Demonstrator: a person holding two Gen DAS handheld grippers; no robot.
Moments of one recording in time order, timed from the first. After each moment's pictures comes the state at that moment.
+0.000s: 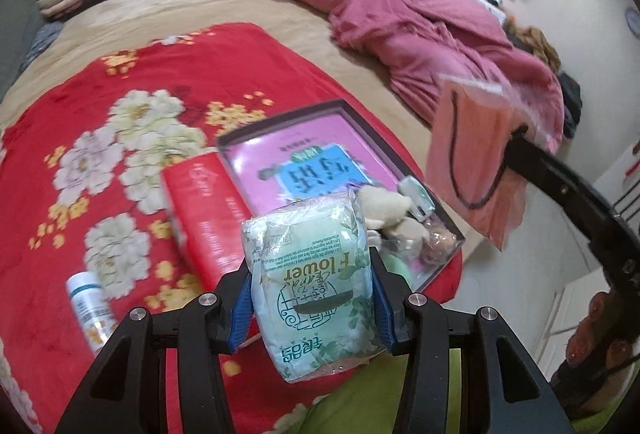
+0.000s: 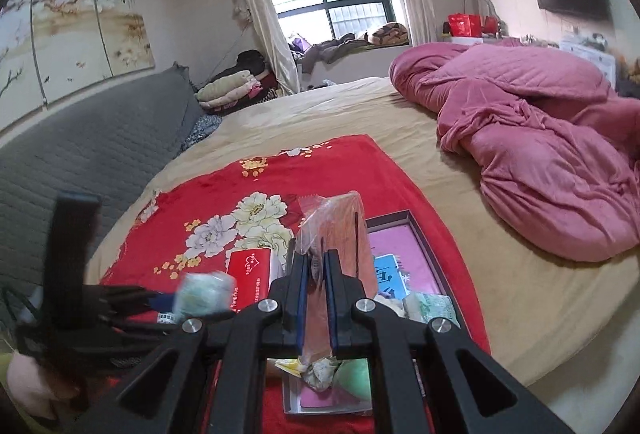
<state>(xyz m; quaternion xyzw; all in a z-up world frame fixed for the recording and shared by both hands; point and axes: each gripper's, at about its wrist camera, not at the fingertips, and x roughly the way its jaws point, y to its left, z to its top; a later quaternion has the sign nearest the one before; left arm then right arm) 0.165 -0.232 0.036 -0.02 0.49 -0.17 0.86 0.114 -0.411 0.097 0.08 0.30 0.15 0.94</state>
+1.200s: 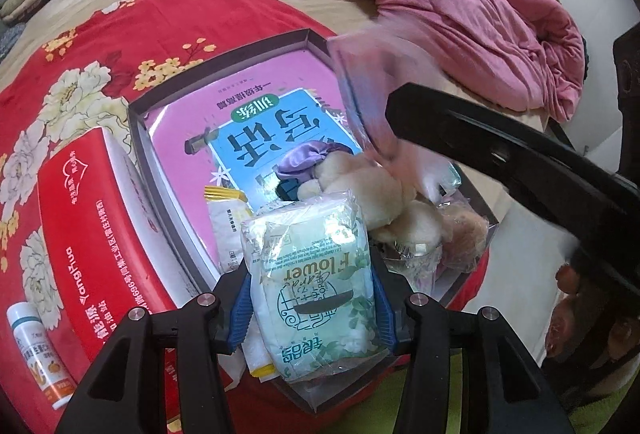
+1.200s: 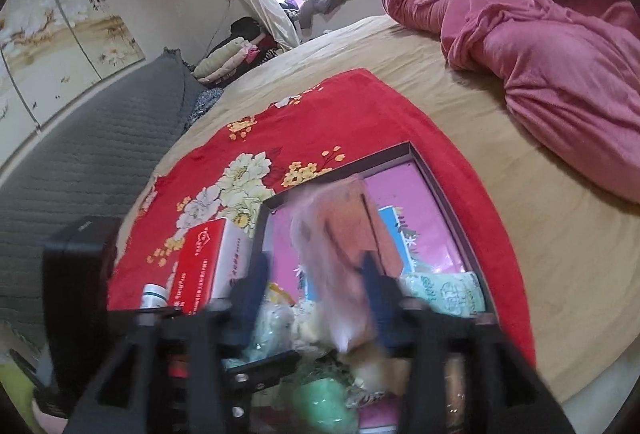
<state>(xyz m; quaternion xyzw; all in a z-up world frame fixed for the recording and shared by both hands) 0.221 -0.302 -0.053 0.02 0.55 -0.19 0.82 0.196 -0.445 -0.005 0.15 0.39 0.19 0.89</state>
